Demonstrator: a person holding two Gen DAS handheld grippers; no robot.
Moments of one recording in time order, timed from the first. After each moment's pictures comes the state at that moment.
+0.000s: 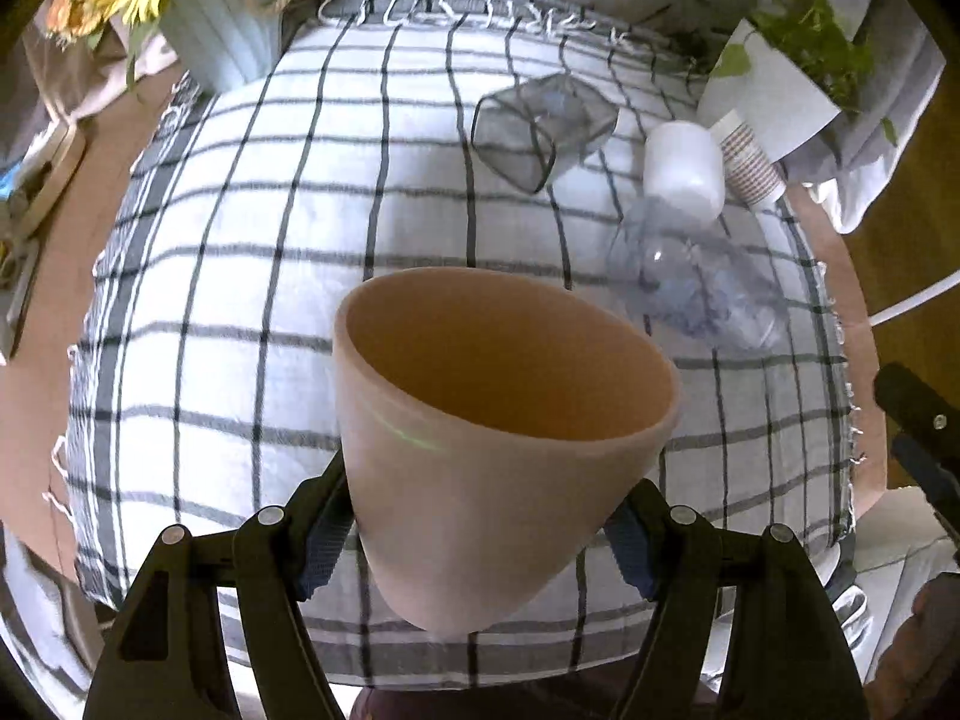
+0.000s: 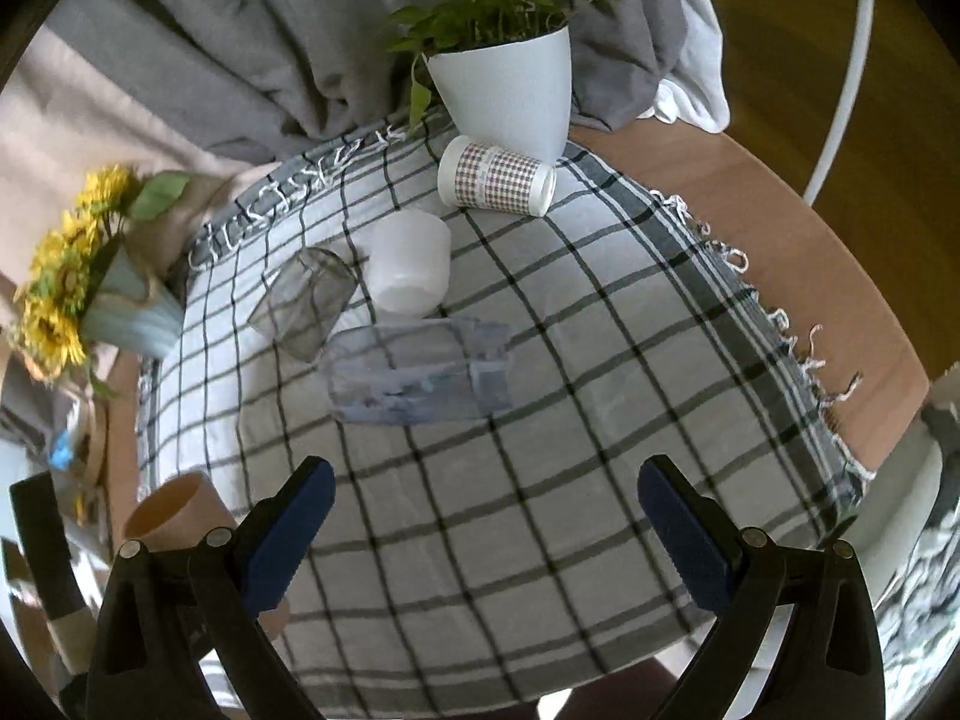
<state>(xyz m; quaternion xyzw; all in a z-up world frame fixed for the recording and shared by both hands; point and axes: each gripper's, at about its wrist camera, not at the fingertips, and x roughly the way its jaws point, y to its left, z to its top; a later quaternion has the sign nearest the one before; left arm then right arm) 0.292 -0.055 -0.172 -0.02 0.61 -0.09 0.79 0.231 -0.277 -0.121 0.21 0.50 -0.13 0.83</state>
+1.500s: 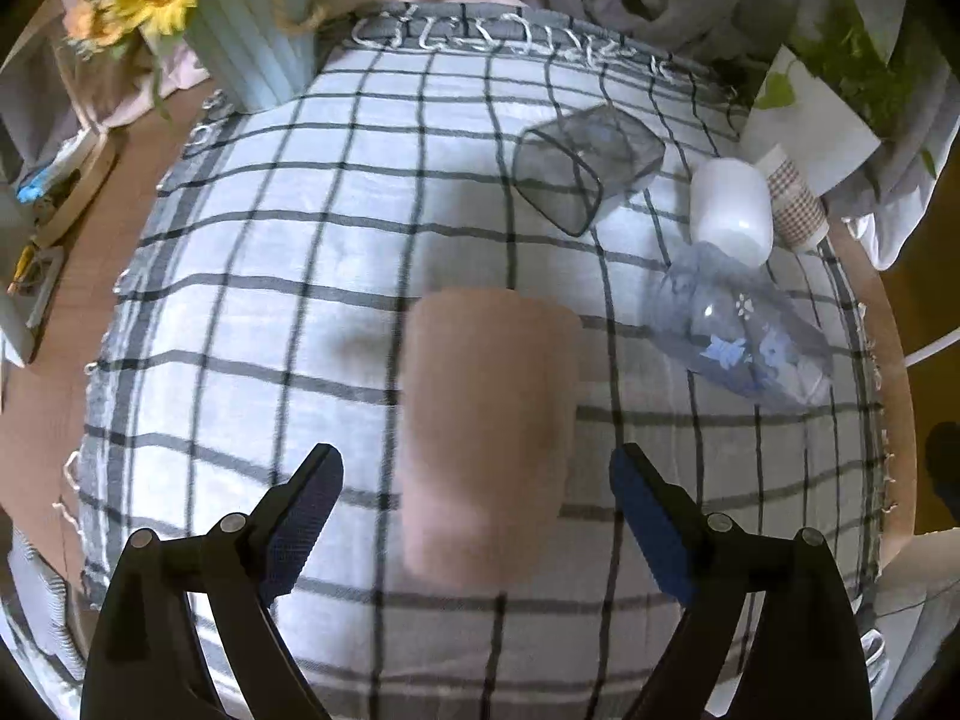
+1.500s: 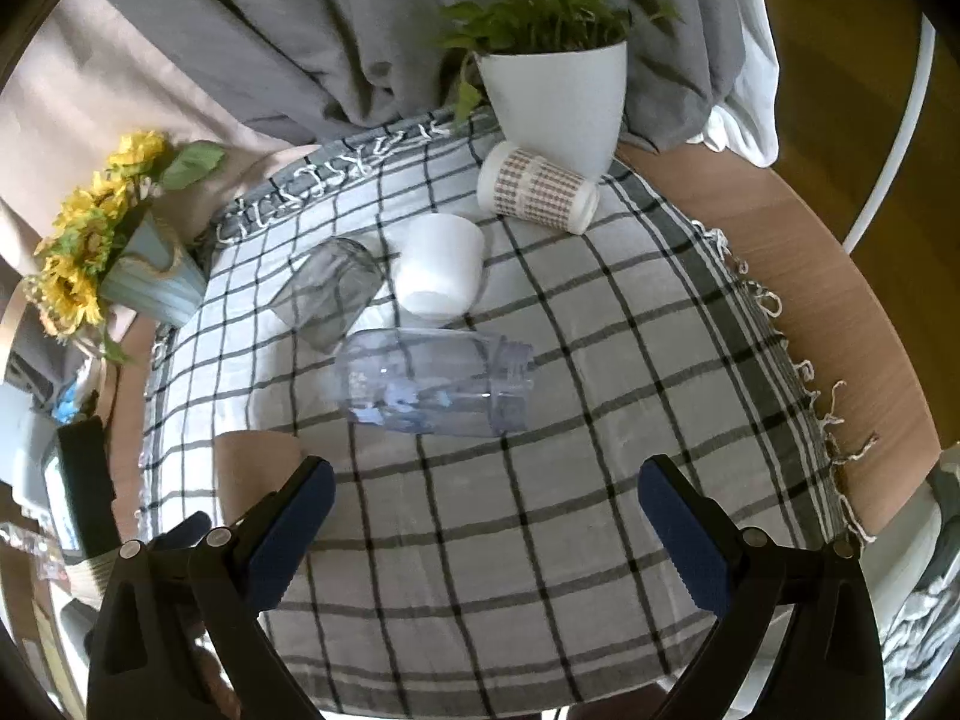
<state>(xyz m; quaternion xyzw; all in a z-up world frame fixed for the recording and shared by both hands) 0.306 -0.043 -0.172 -0.02 0.57 -0.05 0.82 0.242 -0.275 -0.118 0.18 0.50 -0.08 0.85</state>
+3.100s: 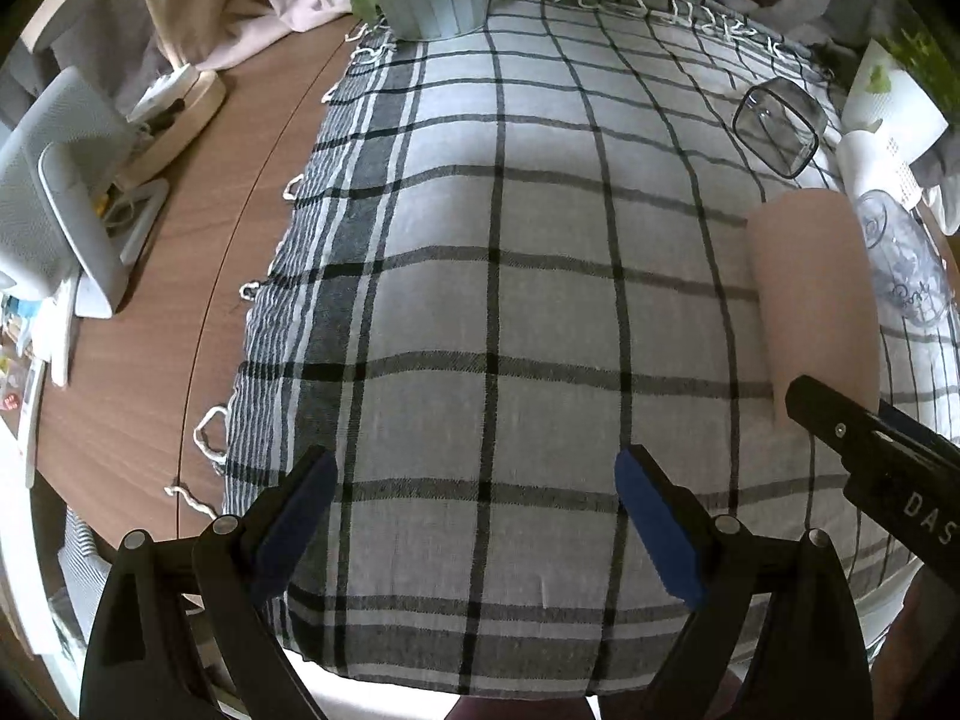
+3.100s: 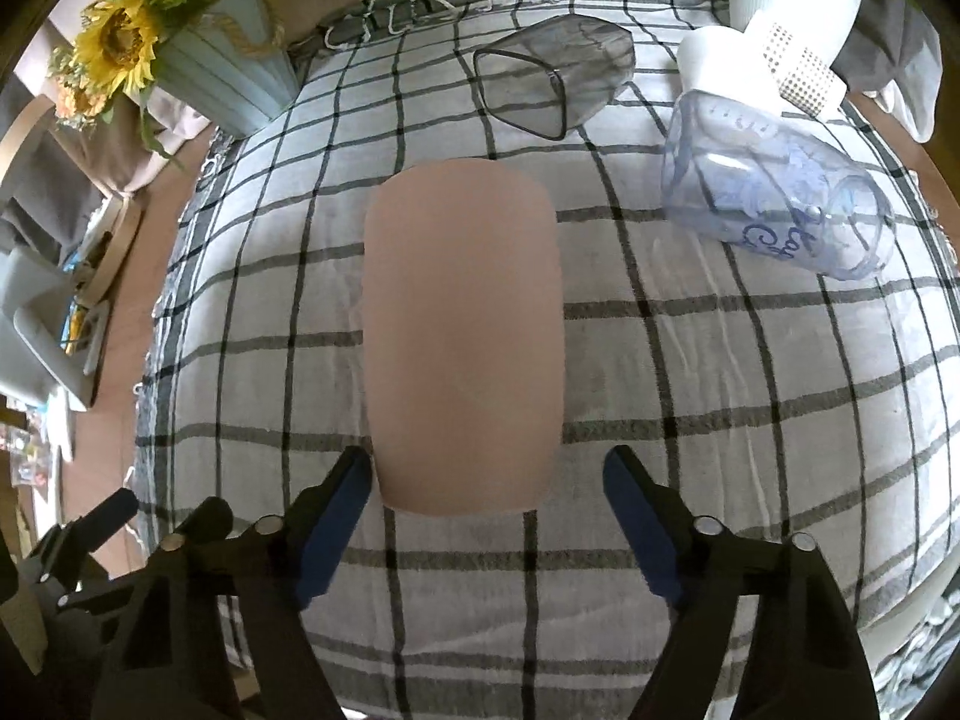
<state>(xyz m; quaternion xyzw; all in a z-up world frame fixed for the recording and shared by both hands) 0.276 0.100 -0.211 0.04 0.59 0.00 0.81 0.269 -0.095 -0.211 0.13 0.58 -0.01 0.81</state>
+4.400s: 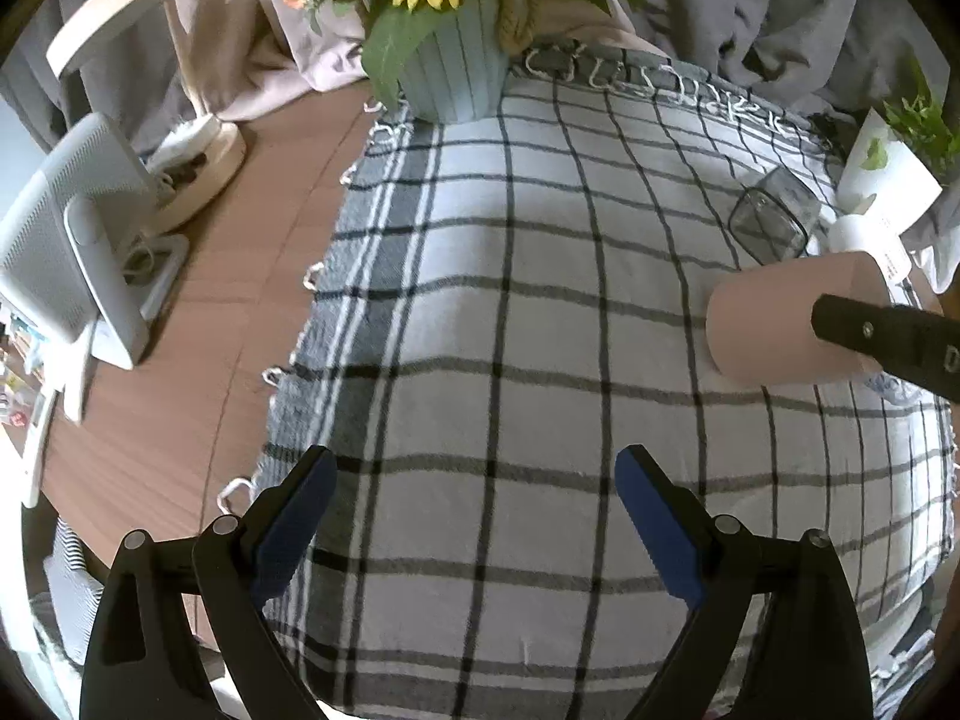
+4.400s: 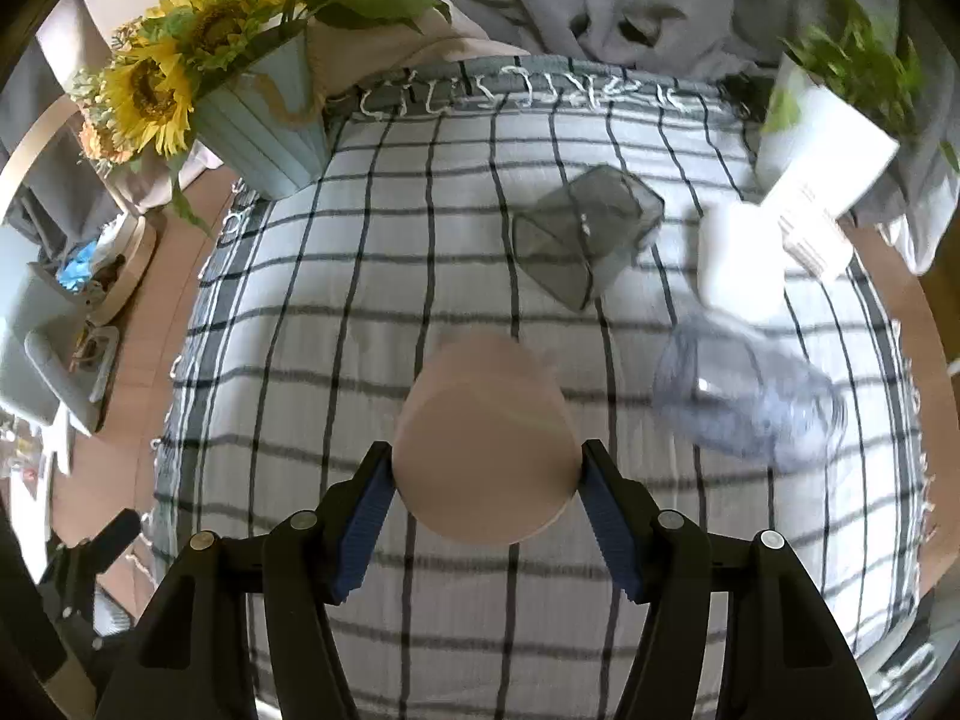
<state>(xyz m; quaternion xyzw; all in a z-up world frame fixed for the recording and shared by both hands) 0.293 0.104 -0.174 0.02 0.53 0.01 0.85 0.328 -0.088 -0.142 0.06 0.55 0.00 0.84</state>
